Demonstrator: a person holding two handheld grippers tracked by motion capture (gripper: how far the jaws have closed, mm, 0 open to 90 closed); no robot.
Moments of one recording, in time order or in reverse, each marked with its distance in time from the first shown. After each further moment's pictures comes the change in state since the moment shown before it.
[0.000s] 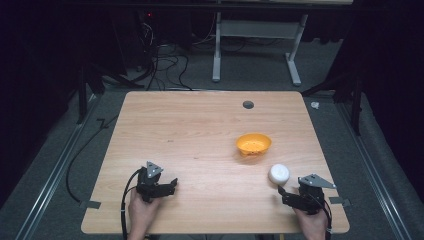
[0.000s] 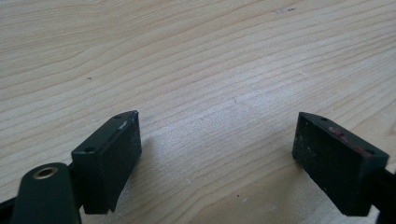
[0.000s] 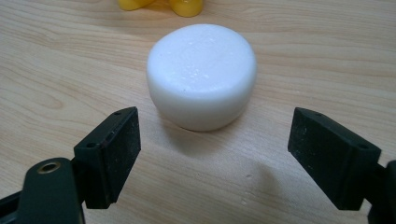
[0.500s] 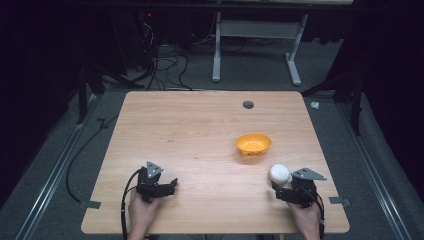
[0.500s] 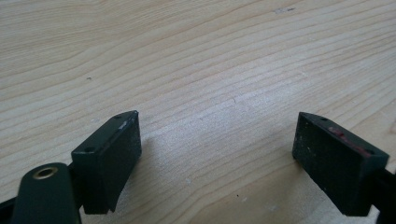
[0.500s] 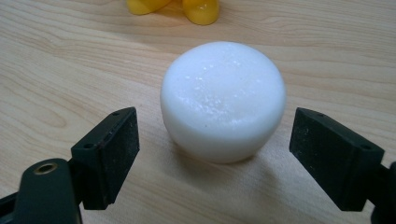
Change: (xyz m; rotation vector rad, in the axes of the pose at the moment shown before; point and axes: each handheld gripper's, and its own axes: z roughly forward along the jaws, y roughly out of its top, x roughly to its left) left arm 0.000 0.000 0.000 0.000 -0.001 0.000; right arm 0.008 0.016 0.018 0.031 0.019 -0.030
